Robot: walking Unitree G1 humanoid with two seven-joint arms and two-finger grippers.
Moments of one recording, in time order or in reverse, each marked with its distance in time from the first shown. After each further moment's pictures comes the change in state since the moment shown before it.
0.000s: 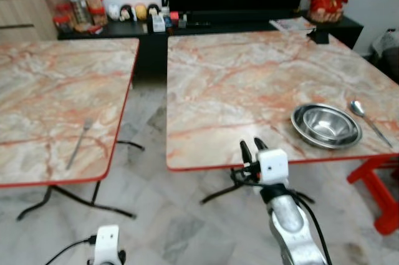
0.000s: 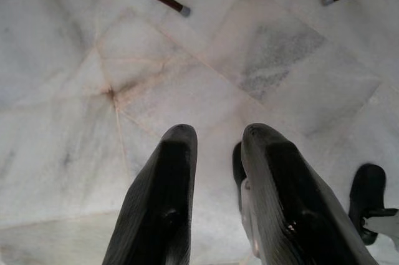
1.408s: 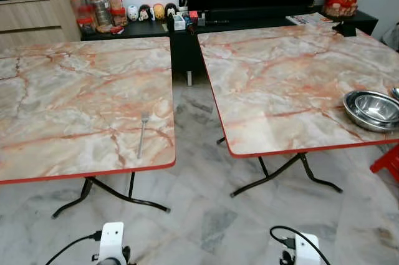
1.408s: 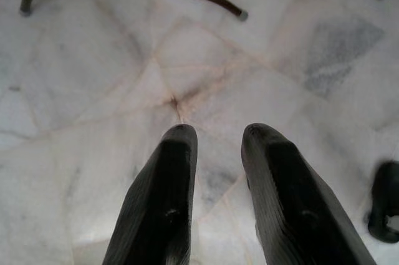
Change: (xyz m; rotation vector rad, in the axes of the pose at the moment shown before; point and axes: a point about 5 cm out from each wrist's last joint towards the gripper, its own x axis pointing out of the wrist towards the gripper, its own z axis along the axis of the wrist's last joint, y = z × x) left arm 0.003 0.000 0.012 0.028 -0.022 -0.009; right arm -0.104 -0.017 -0.149 0.242 0.888 -0.227
